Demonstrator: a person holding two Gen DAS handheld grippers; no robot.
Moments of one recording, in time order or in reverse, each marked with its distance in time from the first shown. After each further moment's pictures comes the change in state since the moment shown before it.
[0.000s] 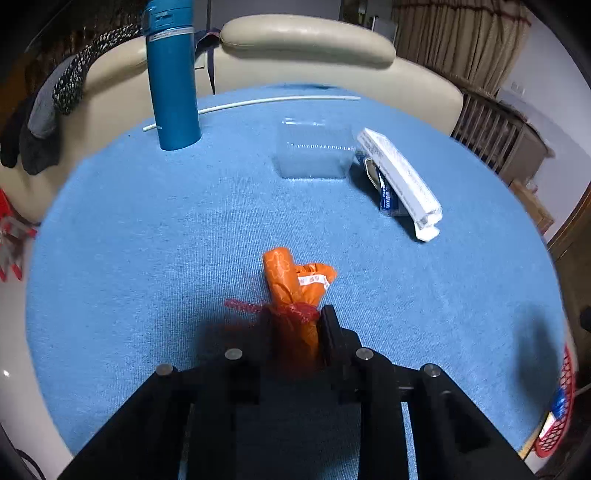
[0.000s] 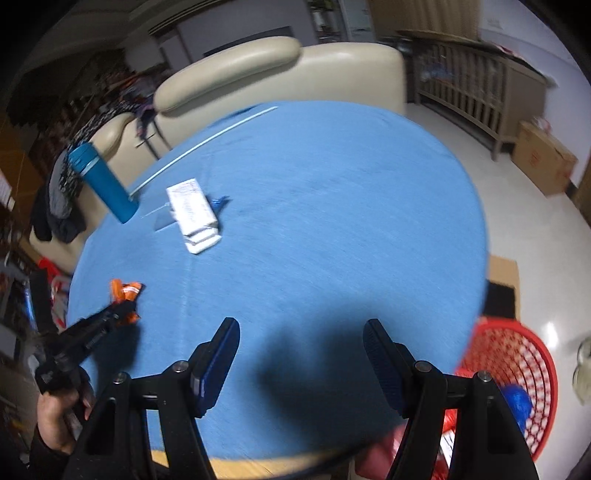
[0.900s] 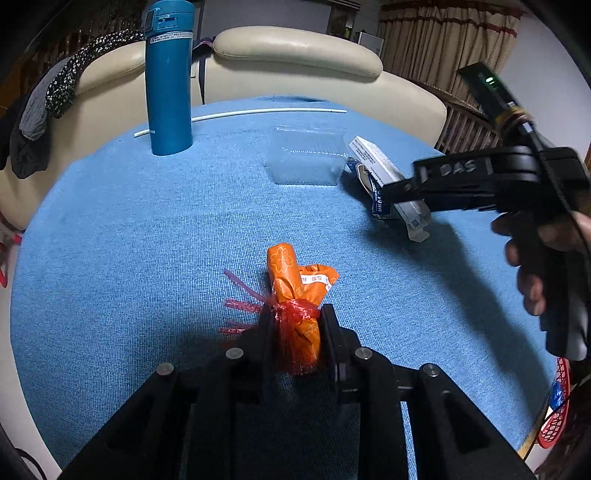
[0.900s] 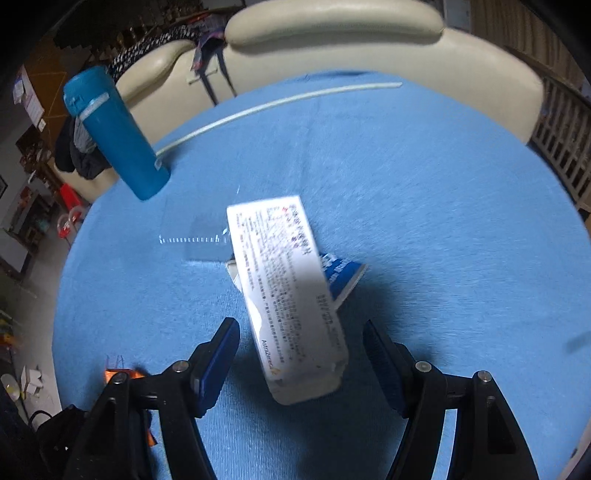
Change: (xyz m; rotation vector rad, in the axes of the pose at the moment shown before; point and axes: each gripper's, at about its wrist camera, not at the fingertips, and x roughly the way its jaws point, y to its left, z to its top) left arm -0.006 0.005 -0.009 0.014 -0.062 -0.063; right arm 0.167 0.121 0.103 -0.274 0.160 0.125
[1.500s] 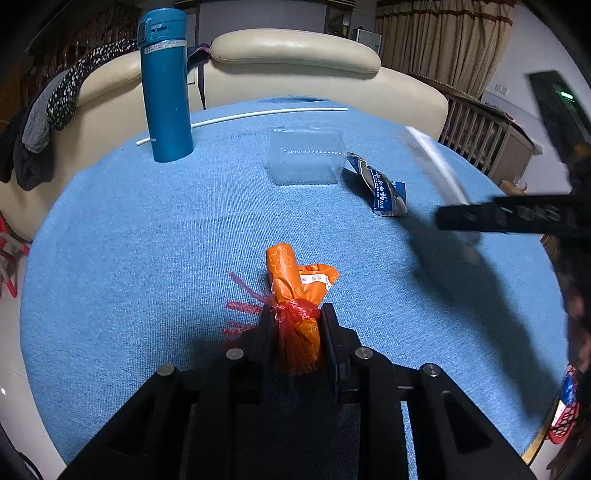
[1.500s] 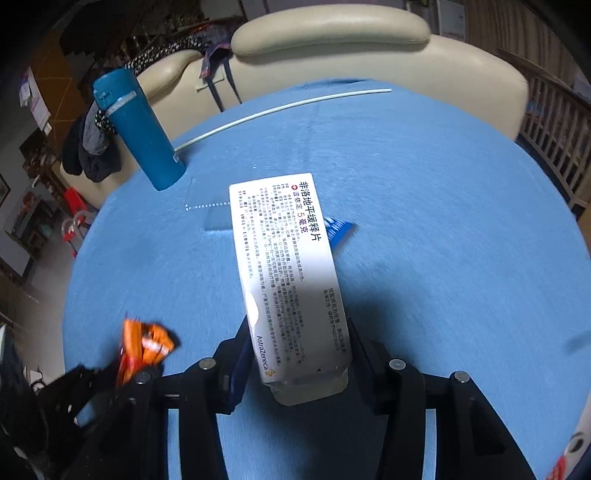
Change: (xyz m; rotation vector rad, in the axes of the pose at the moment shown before) left arm -0.002 -0.009 0.000 0.044 -0.002 0.054; right arm -0.048 0.003 -0.045 0.029 -0.063 -0.006
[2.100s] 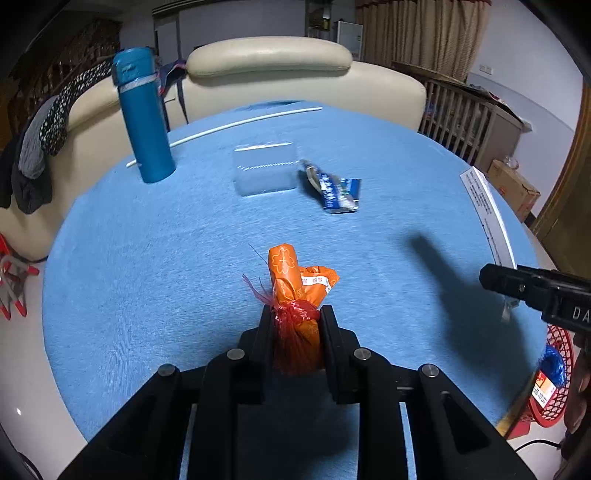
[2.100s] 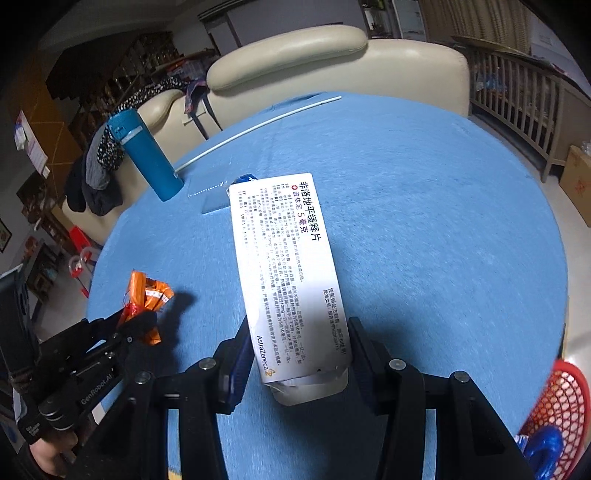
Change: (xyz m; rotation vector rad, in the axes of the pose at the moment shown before) left arm -0.041 -0.045 -0.002 0.085 0.016 0.003; right arm -0.080 -0.041 -0.090 0.137 -0.103 0.019
